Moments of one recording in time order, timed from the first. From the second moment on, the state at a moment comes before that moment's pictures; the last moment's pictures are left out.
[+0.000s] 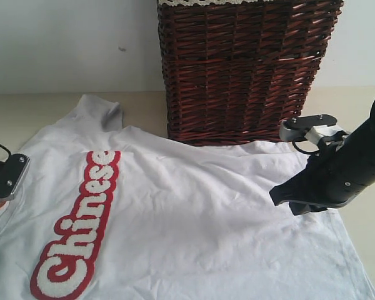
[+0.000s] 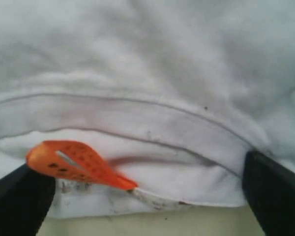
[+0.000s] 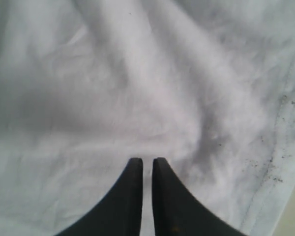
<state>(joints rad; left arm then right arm) -0.01 1.91 -0.98 0.10 0.70 1.51 0.25 1.67 -0.78 0.36 0.51 -0.34</state>
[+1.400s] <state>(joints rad) 0.12 1.94 -1.02 -0.13 0.76 1.67 0.25 1.67 -0.78 0.37 0.51 -0.35</state>
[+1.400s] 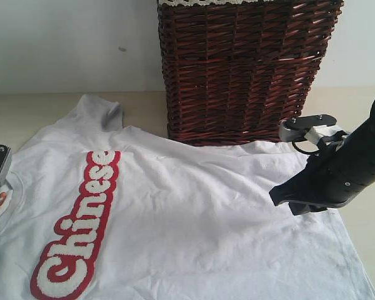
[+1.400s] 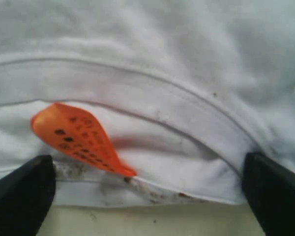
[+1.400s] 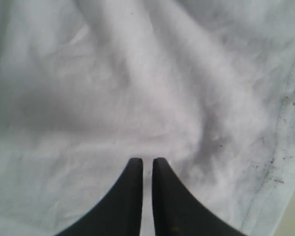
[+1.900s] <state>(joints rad) 0.12 1.94 -1.02 -0.13 0.76 1.66 0.25 1.67 -0.78 0.37 0.50 -0.36</state>
